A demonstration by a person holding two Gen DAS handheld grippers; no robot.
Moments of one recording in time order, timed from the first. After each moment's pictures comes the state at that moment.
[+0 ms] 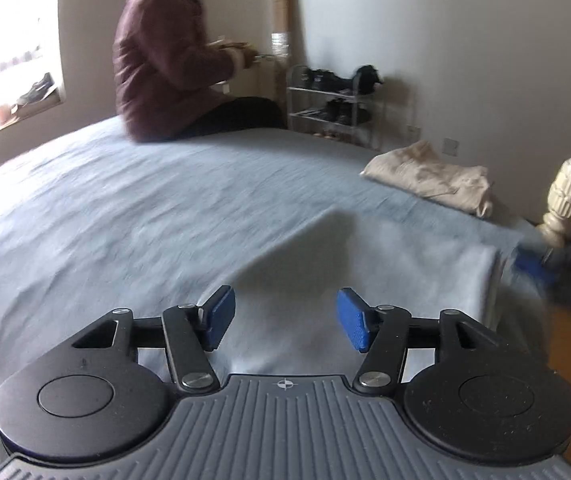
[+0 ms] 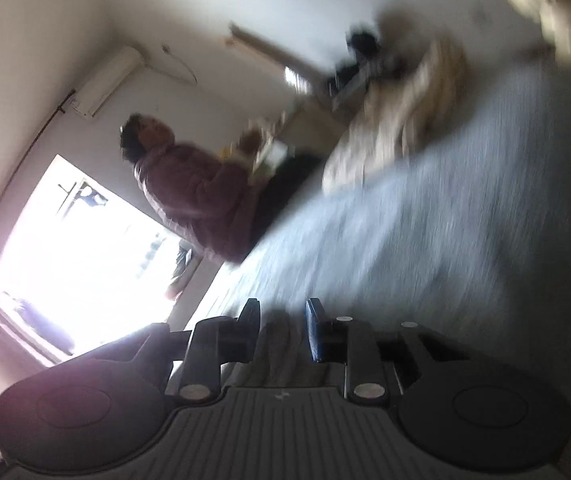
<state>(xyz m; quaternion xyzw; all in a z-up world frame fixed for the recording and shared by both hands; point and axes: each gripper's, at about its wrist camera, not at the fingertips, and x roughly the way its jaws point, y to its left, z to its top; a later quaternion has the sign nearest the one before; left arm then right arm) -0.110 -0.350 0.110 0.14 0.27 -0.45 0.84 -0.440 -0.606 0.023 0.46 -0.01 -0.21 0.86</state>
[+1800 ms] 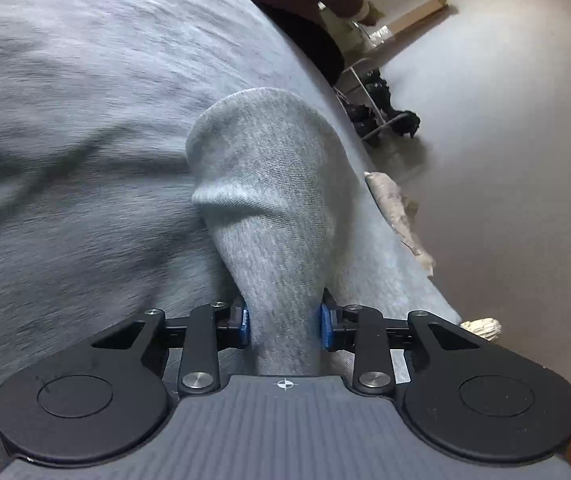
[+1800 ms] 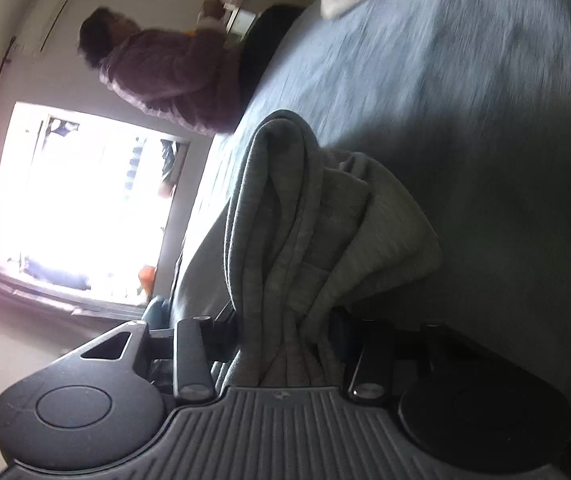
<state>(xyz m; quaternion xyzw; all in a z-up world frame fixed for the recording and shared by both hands) -0.060 -0.275 0.030 -0.22 0.49 -0.42 0.73 -0.350 -0.546 0.018 0.60 0.18 -0.09 0.77</state>
